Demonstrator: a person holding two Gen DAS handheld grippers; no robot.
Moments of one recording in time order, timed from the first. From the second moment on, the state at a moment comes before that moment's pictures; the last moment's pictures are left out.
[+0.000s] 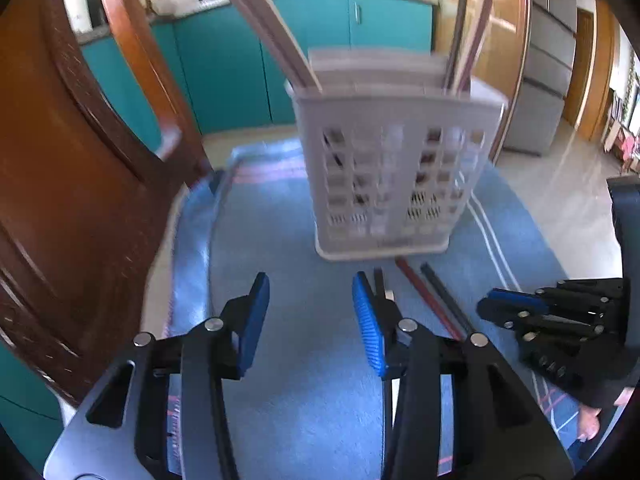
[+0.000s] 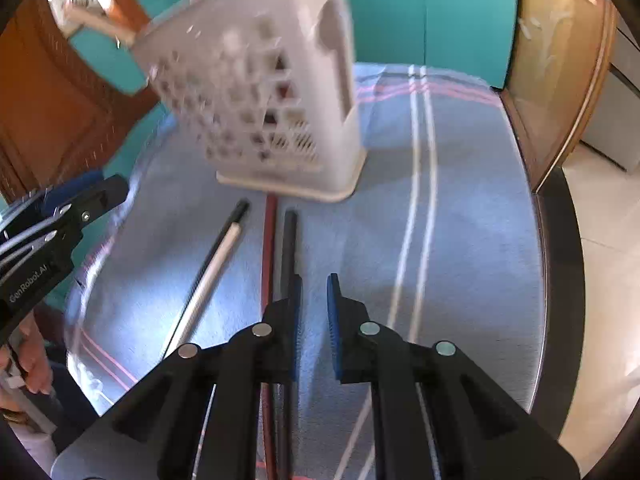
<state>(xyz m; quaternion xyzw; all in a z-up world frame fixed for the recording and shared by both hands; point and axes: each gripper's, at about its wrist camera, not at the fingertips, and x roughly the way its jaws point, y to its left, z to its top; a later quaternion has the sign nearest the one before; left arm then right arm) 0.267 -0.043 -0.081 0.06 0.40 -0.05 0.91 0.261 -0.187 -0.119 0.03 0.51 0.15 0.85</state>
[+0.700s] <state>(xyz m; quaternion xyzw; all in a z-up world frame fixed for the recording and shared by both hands) 0.270 -0.071 -0.140 0.08 0.49 -0.09 0.86 0.268 -0.185 -0.130 0.00 0.52 0.12 0.84</state>
